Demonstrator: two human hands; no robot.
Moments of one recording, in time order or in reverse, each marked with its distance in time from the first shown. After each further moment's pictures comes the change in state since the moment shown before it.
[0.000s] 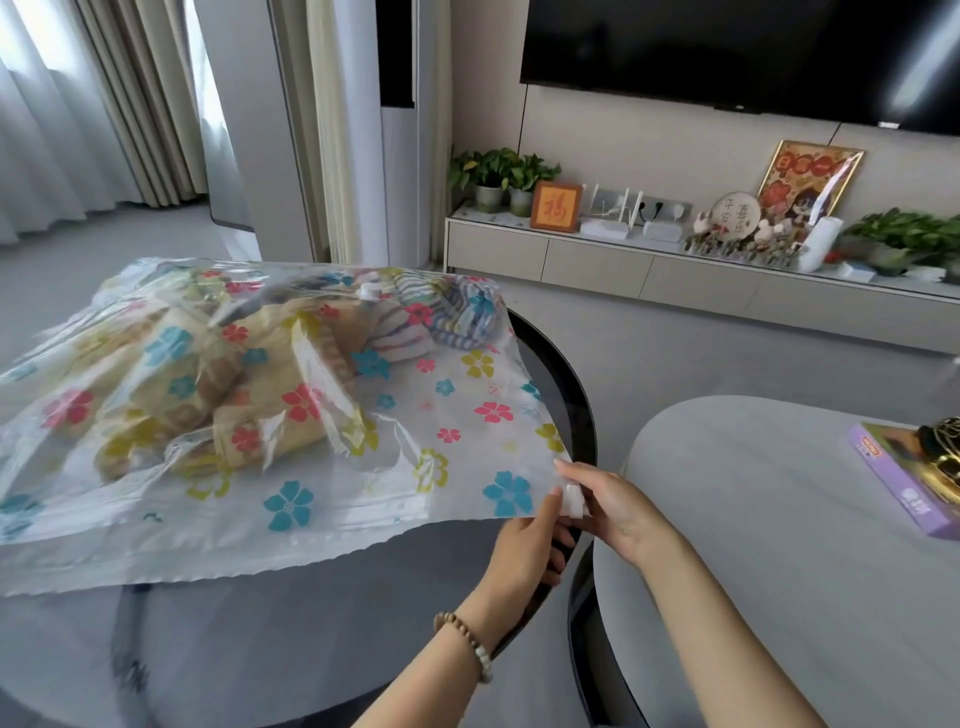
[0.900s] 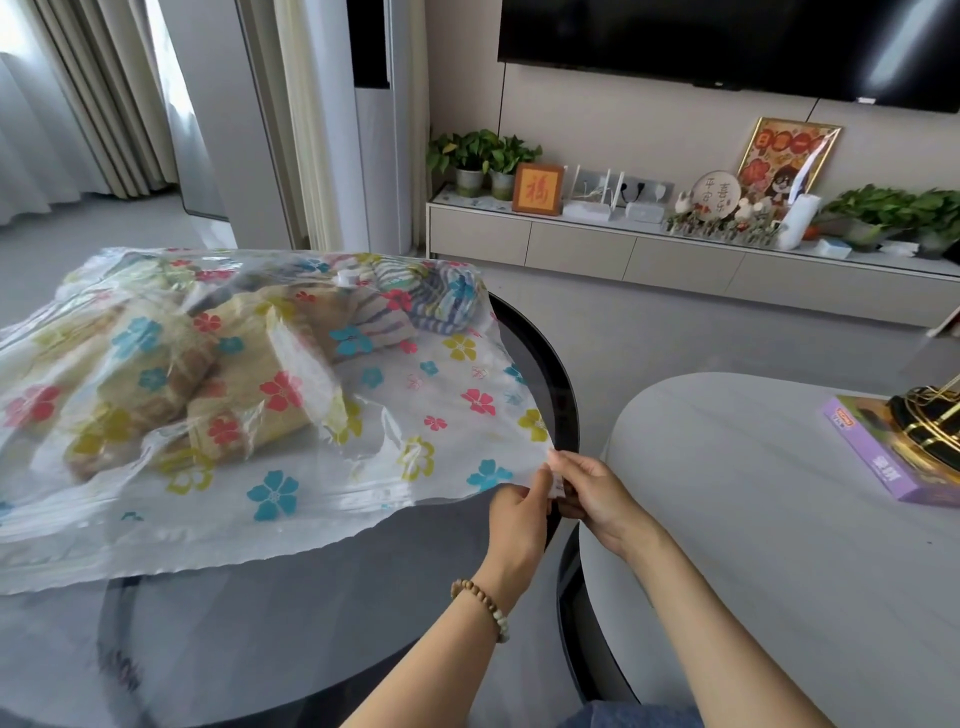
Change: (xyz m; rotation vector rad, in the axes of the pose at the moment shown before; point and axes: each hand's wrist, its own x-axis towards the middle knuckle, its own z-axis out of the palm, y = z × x) left_hand 0.021 -0.008 0.023 -0.180 0.155 0.135; right_hand 0.001 0.021 -0.010 -0.083 0.012 -0.122
